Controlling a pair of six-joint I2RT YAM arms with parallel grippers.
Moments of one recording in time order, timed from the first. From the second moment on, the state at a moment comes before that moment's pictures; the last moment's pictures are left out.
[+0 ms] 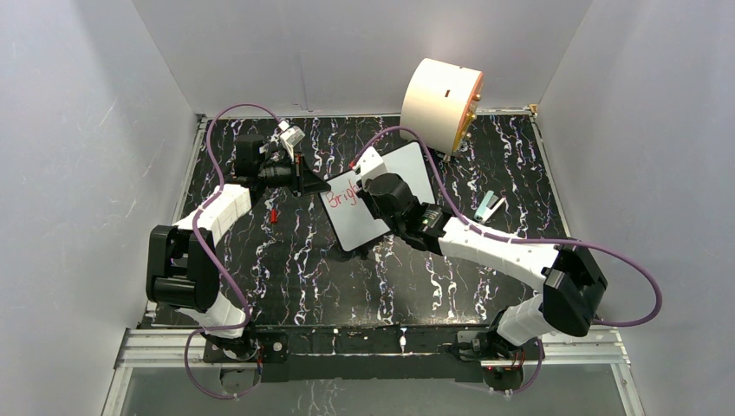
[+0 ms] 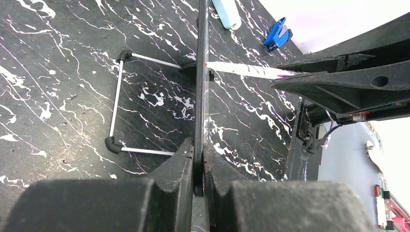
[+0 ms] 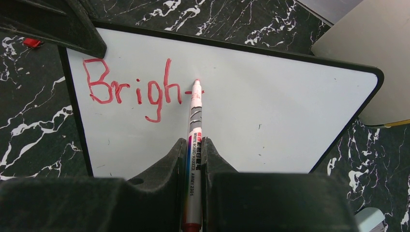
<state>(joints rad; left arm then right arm) -0.14 1.58 1.03 -0.04 1.05 -0.09 0.99 1.45 1.10 -0.10 0.46 -0.01</state>
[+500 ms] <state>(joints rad) -0.14 1.58 1.03 -0.04 1.05 -0.09 0.99 1.45 1.10 -0.14 0.44 0.00</state>
